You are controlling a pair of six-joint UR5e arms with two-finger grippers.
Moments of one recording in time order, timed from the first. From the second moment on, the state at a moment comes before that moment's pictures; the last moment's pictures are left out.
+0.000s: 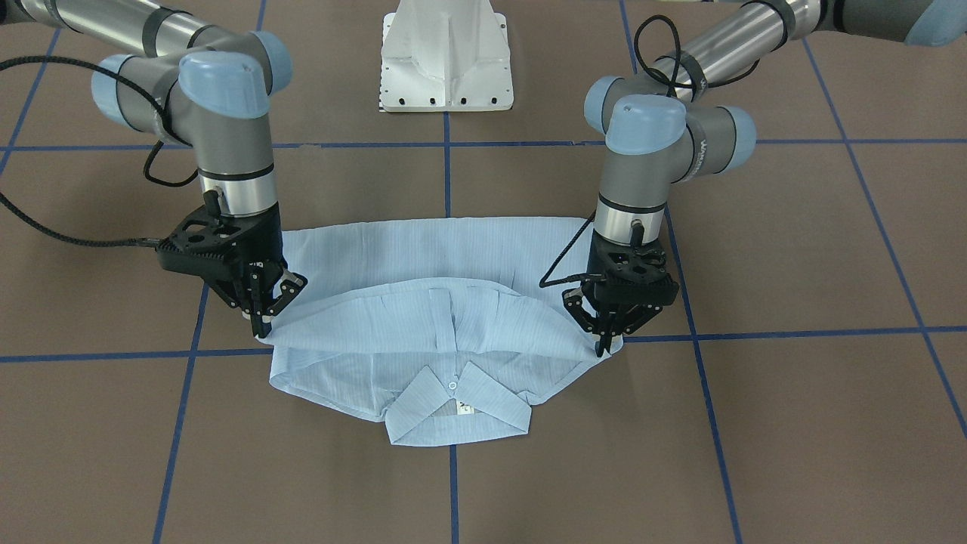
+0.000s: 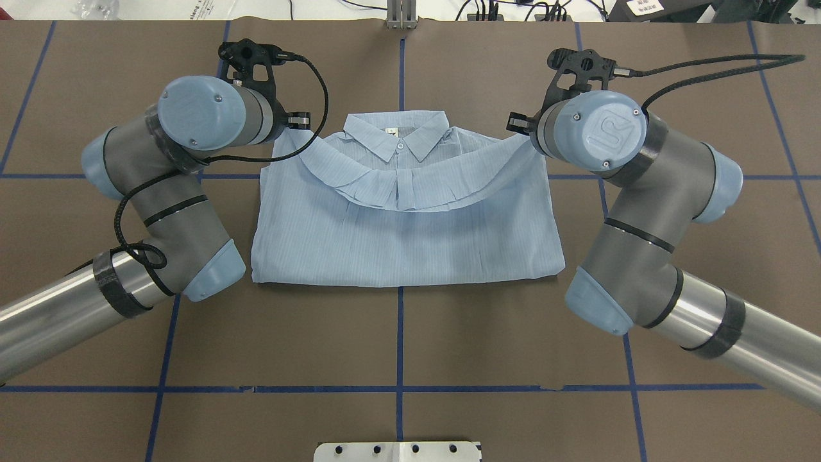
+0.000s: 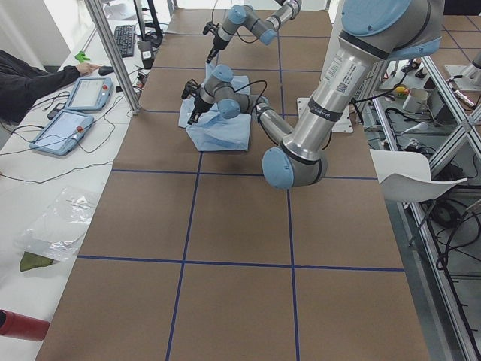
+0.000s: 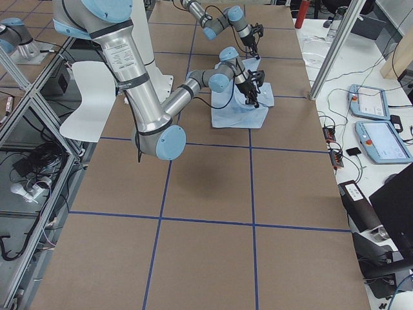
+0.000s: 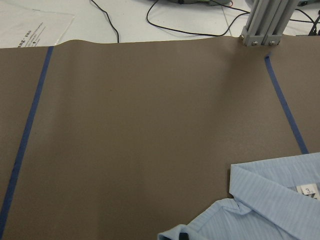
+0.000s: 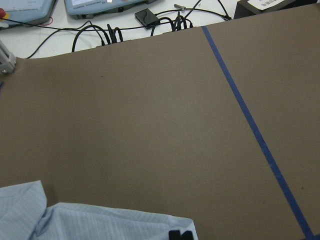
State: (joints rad) left arm -0.71 -2.18 -1.51 -2.00 -1.54 -0.99; right arm 0.71 -1.06 1.69 -1.37 1.50 1.32
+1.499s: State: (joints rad) left arm -0.72 -2.06 -1.51 -2.20 -1.65 -0.85; right arm 0.78 -0.98 1.54 -1.30 1.64 1.22
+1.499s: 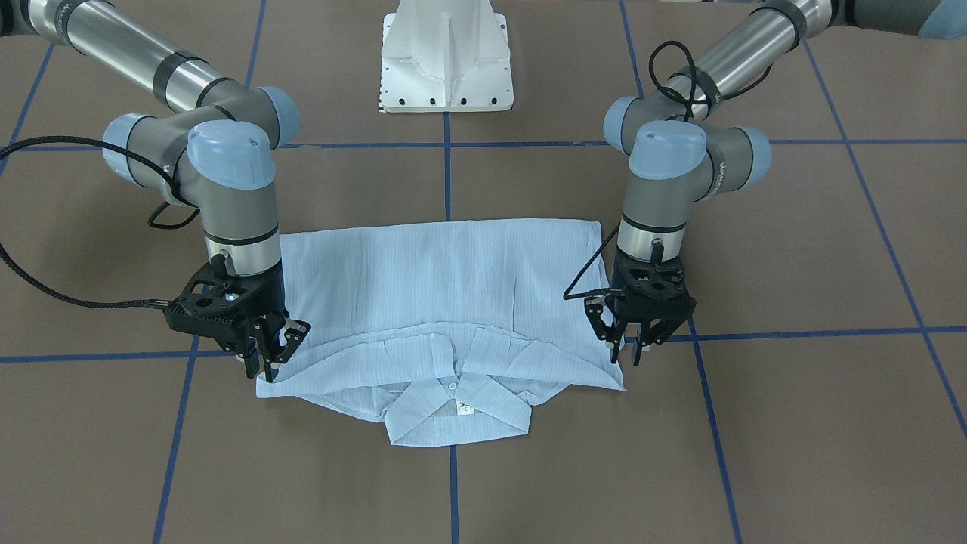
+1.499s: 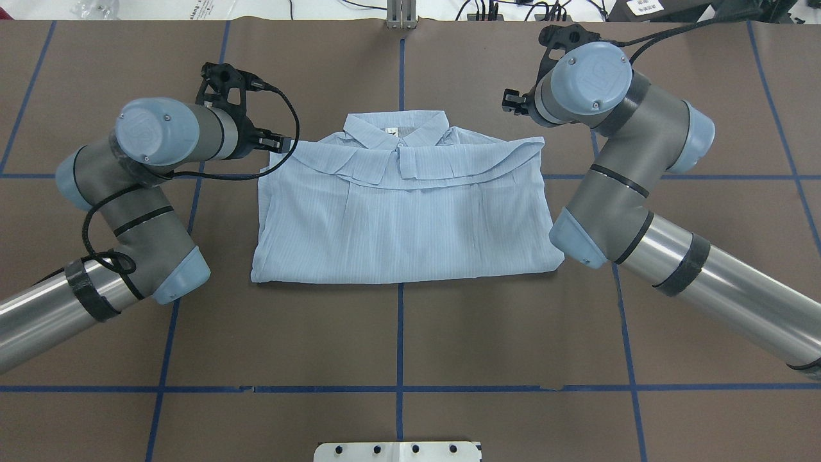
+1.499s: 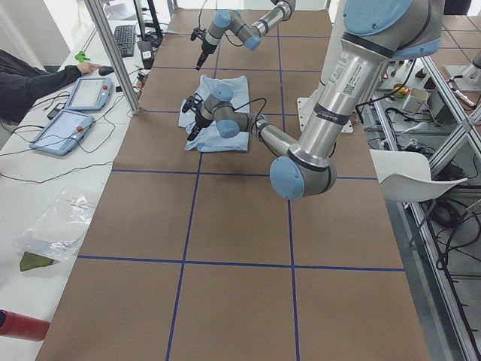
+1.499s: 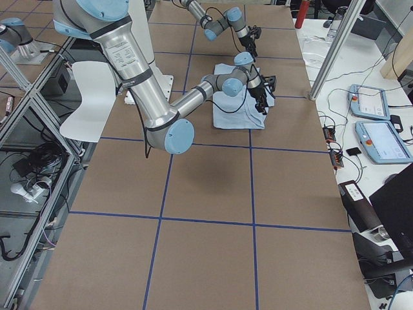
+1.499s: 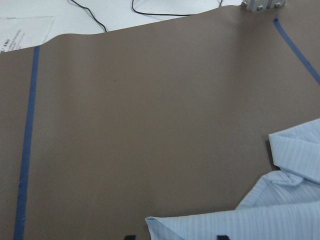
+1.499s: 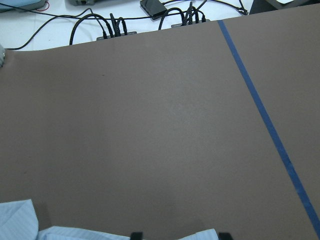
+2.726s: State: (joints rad) left arm -0.51 -1.77 -1.80 -2.22 -1.71 -1.12; right arm 0.79 -1.00 1.58 -1.30 1.67 1.19
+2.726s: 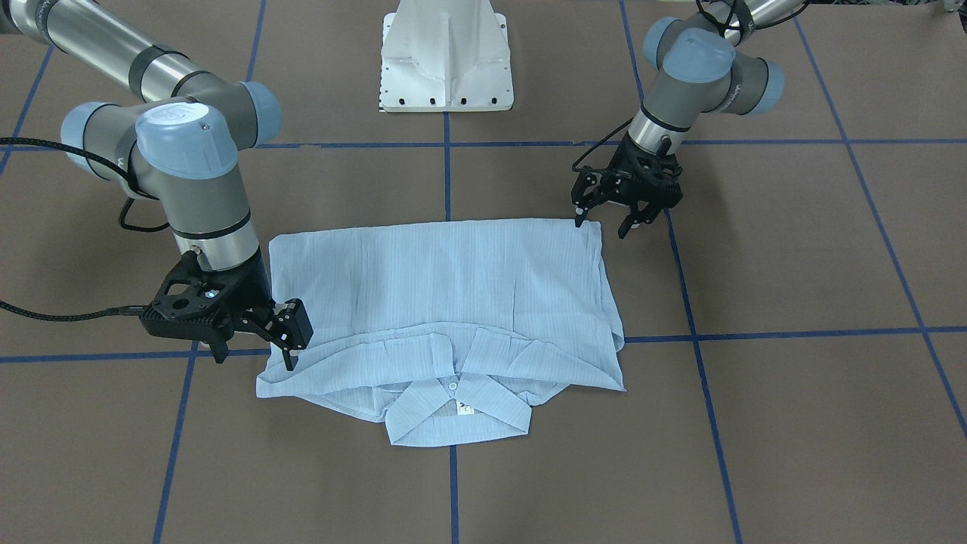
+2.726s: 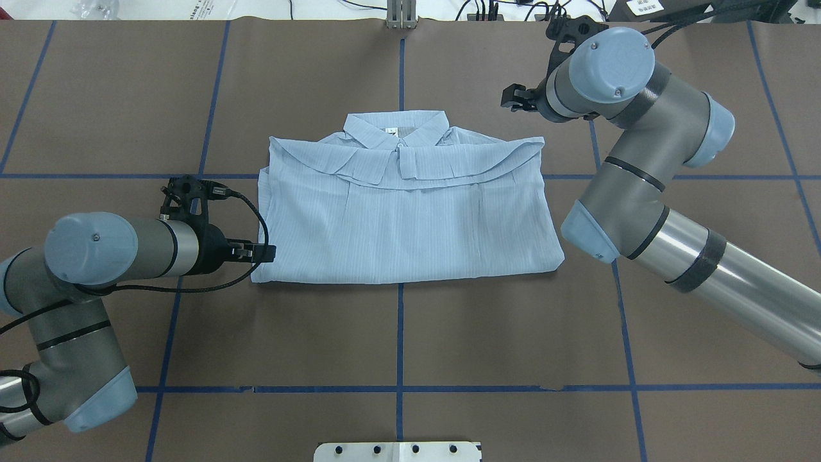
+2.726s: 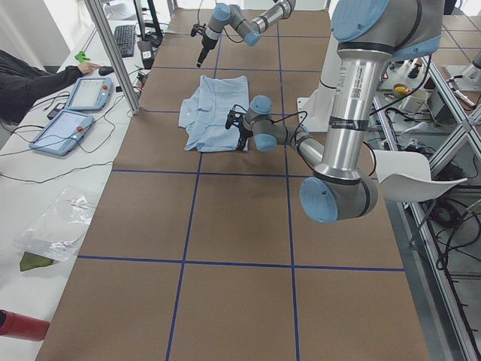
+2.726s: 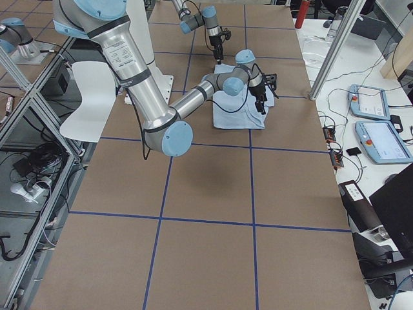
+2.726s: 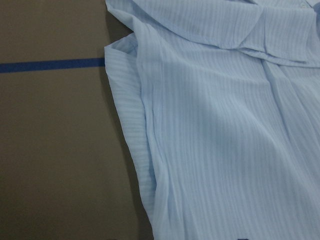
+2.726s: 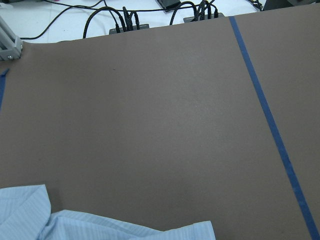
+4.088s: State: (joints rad) left arm -0.45 -1.79 -1.79 -2.22 -1.71 -1.12; right arm 0.79 -1.02 1.59 -1.30 1.67 1.19
